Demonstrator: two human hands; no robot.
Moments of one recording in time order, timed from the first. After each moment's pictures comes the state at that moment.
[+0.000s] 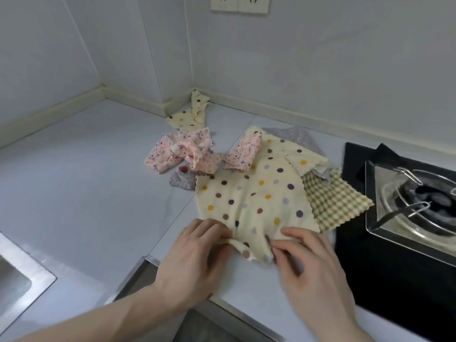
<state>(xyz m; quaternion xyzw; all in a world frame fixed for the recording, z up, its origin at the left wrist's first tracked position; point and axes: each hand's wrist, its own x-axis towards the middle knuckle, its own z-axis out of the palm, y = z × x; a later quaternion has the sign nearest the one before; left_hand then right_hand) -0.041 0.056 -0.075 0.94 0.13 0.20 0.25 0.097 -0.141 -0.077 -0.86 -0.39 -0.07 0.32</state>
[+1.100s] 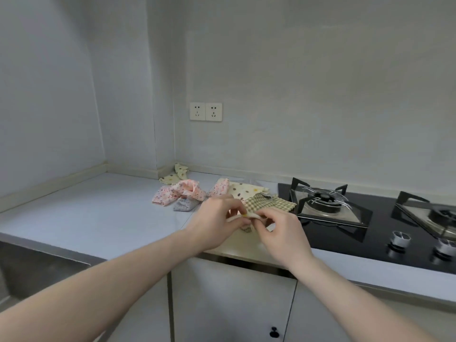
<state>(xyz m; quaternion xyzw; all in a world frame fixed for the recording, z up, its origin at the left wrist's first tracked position) -0.089 0.012 -0.001 0.92 -0.07 0.31 0.23 -0.012 -0.174 -0.024 -0.81 -0.39 -0.20 0.40</state>
